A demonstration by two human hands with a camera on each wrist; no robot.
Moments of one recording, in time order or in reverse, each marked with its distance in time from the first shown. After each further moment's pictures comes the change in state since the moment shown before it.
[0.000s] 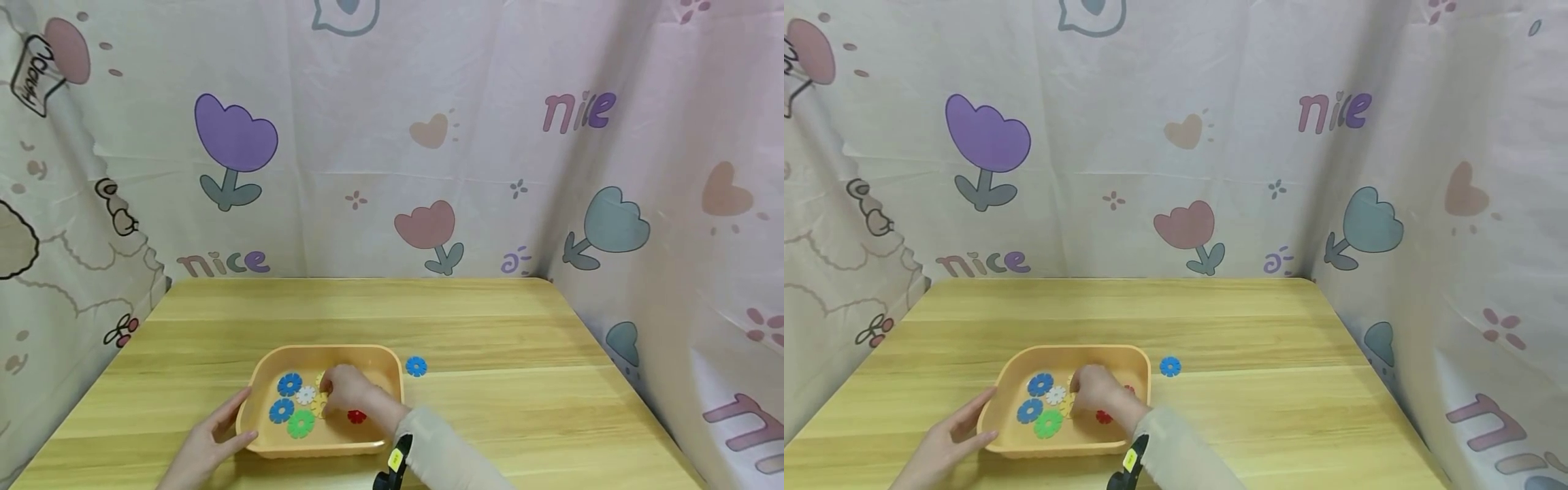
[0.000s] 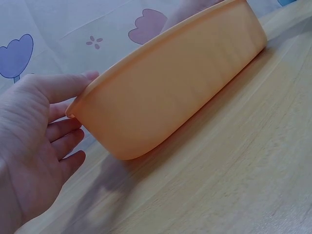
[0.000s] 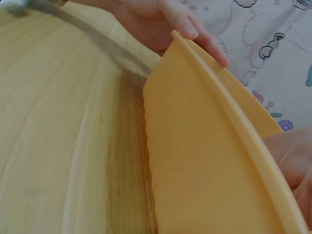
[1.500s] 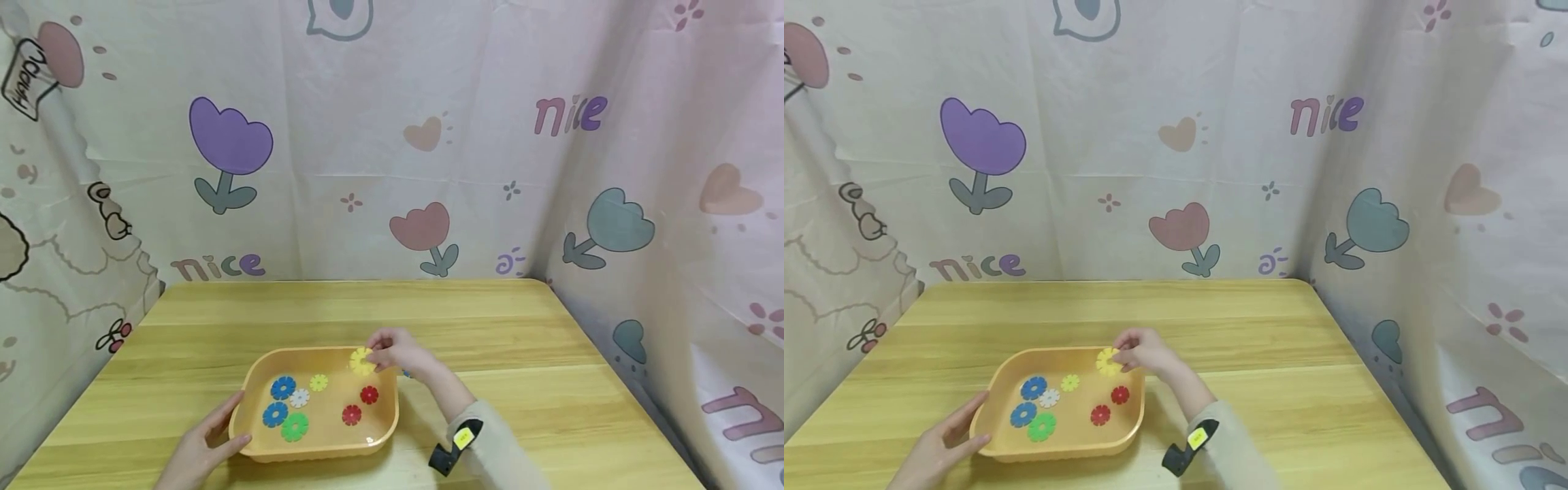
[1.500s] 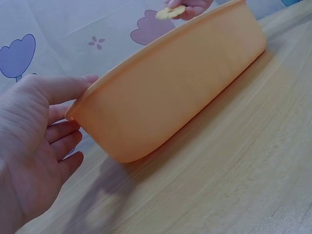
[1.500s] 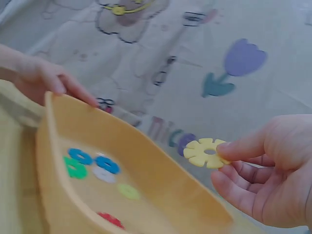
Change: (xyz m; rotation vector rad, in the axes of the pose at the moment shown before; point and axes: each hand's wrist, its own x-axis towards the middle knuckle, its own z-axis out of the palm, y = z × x) left_hand 0.001 -0.003 -0.003 0.017 -0.029 -0.065; right_hand -0.035 0.045 -0.089 0.782 0.057 -0.024
